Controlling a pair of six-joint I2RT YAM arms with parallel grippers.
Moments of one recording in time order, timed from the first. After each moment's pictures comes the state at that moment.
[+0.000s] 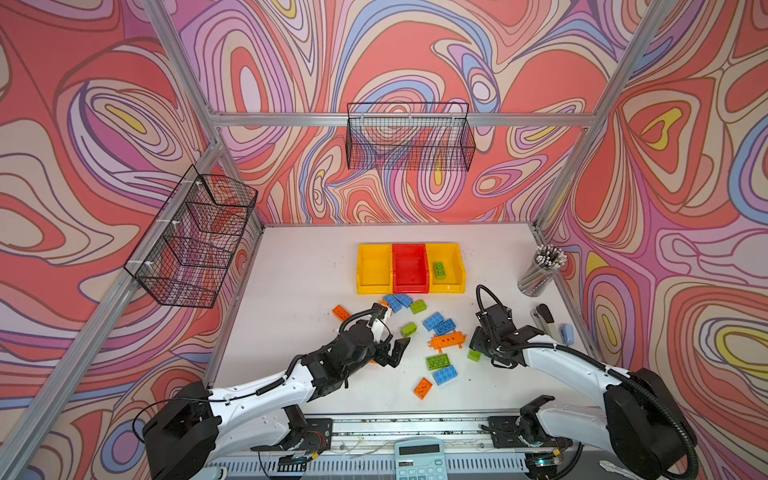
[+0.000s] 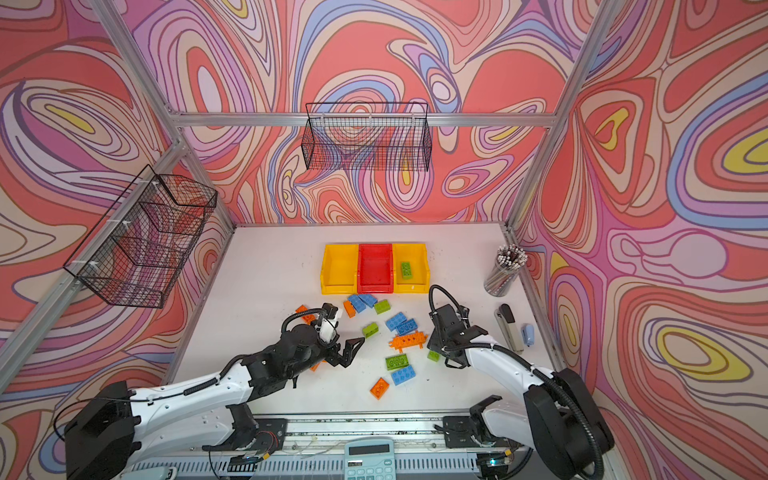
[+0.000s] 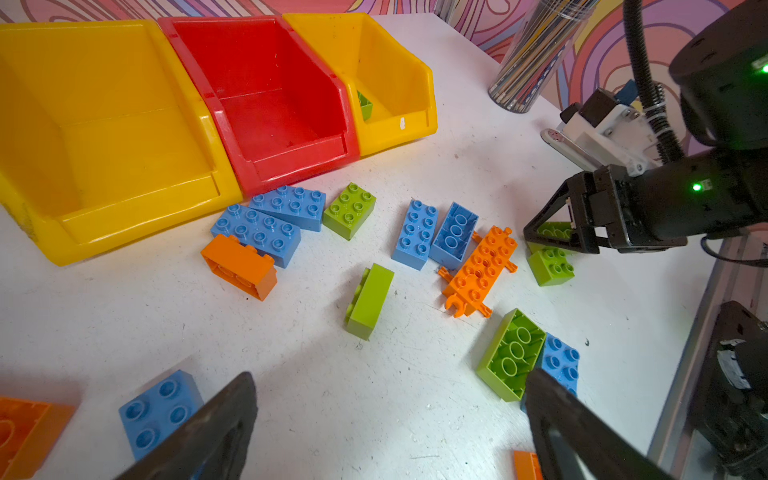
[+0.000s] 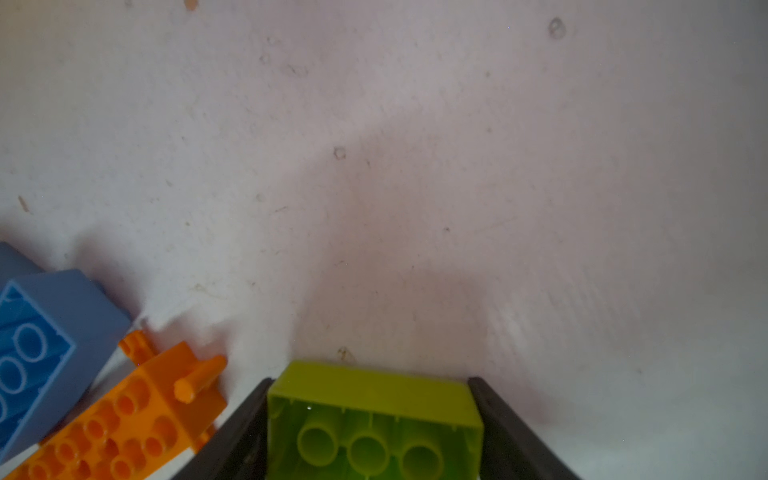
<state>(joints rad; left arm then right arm) -0.93 1.06 0.42 0.17 -0.14 -0.35 0.42 1.21 0.51 -0.50 0.19 0.81</state>
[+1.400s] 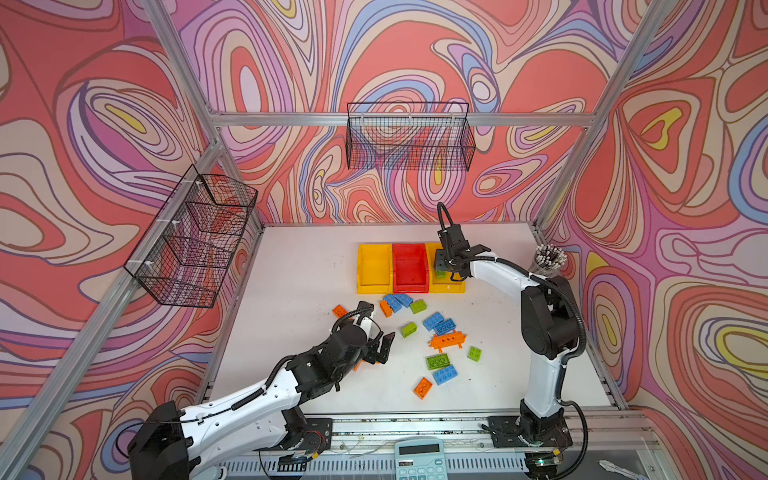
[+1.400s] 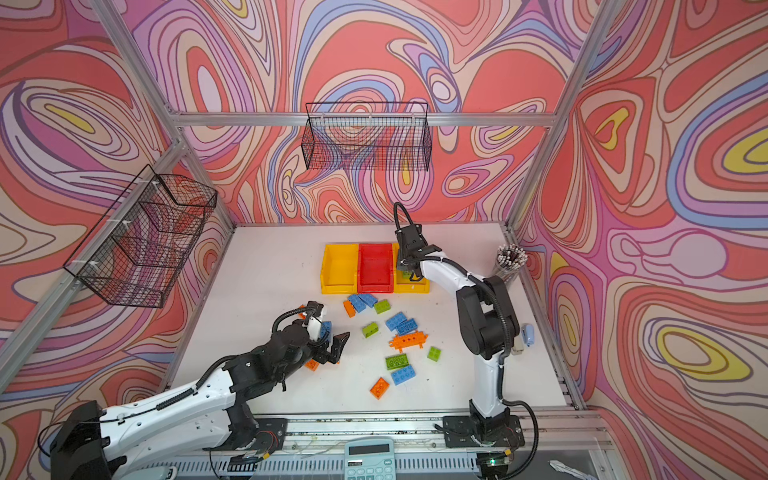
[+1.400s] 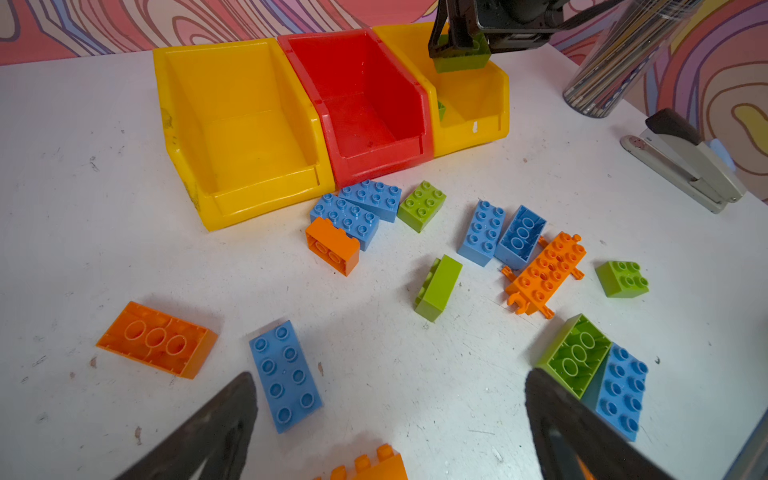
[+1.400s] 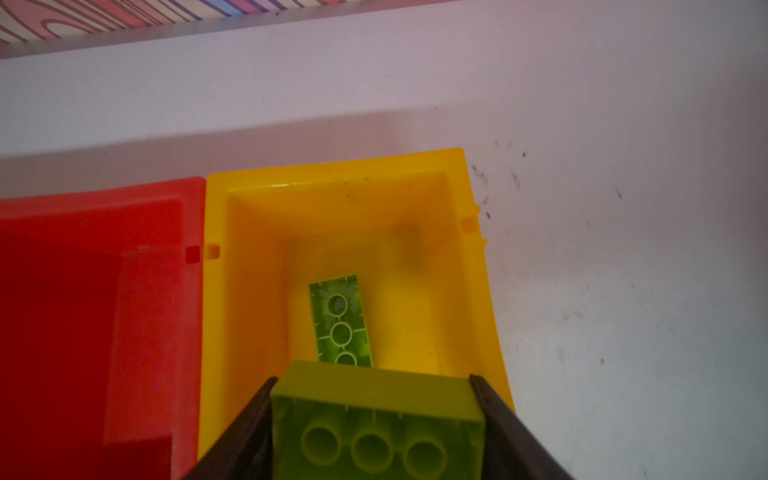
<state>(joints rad) -0.93 0.91 0.47 -0.10 -0.32 -0.37 0.38 1.98 1.52 -0.46 0.28 0.39</state>
